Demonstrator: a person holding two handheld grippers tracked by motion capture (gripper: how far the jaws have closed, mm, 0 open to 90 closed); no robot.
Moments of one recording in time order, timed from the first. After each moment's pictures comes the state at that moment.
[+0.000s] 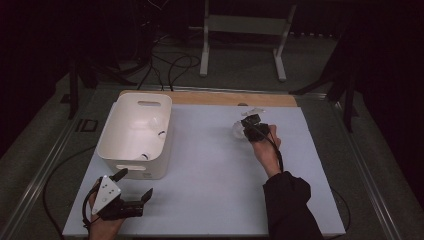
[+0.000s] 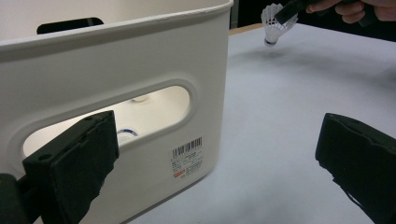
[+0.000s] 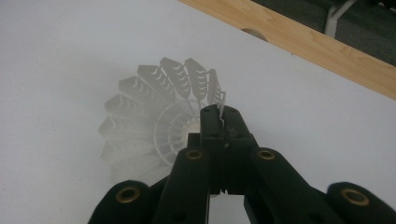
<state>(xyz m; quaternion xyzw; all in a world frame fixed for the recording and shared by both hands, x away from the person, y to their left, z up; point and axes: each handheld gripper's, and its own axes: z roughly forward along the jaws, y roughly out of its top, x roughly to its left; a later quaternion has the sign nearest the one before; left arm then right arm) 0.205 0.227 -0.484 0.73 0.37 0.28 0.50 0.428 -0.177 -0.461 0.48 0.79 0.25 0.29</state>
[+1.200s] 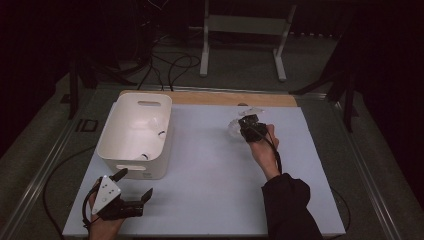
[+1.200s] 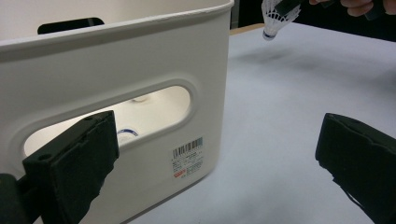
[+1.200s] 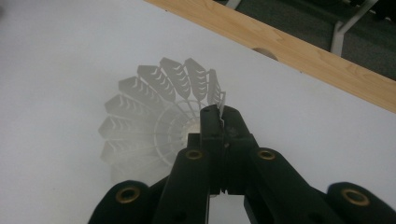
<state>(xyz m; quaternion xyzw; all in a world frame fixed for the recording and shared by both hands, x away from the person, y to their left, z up) 0.205 0.227 -0.484 0.73 0.37 0.28 0.50 0.416 -0.166 -0.446 0.47 0.79 0.28 0.29</state>
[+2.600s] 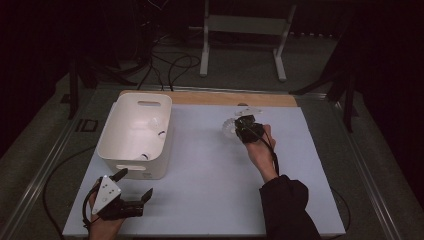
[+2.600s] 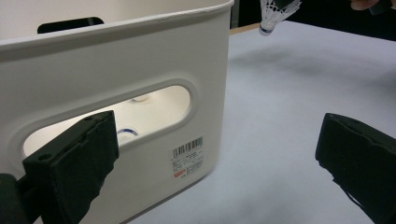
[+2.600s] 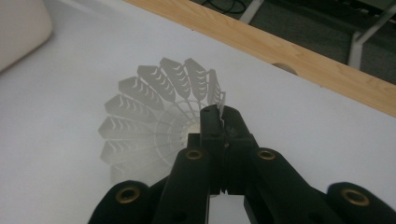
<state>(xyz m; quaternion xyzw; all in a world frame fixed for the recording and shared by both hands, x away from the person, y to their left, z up) 0.205 0.227 -0.484 0.73 0.37 0.28 0.50 0.405 -0.153 -0.434 0.46 0.79 0.31 0.28</state>
